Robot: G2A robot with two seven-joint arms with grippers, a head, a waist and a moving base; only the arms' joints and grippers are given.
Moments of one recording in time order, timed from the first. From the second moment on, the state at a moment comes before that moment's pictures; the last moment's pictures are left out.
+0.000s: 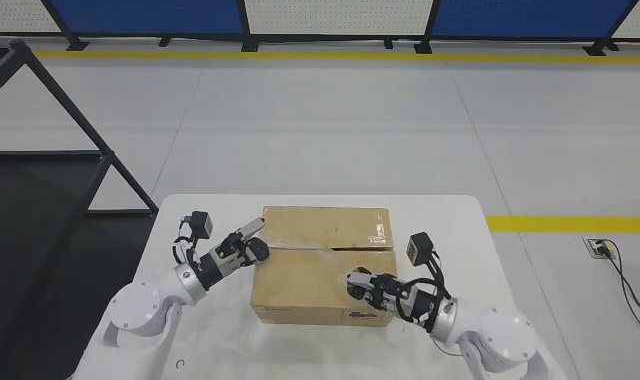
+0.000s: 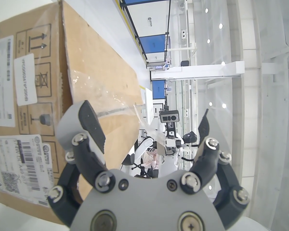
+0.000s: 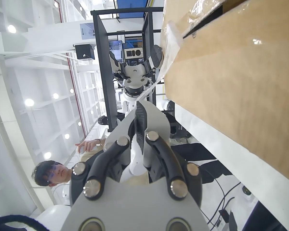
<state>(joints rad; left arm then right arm) 0.96 -1.17 -1.43 -1.46 -0.28 -0.02 -0.79 -1.09 -1.20 1.28 -1.77 0.33 0.22 0.76</state>
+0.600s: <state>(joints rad) 0.95 -1.16 -1.42 -1.46 -0.29 -0.02 -0.78 -1.07 -1.20 1.30 -1.76 0.40 0.20 0.69</state>
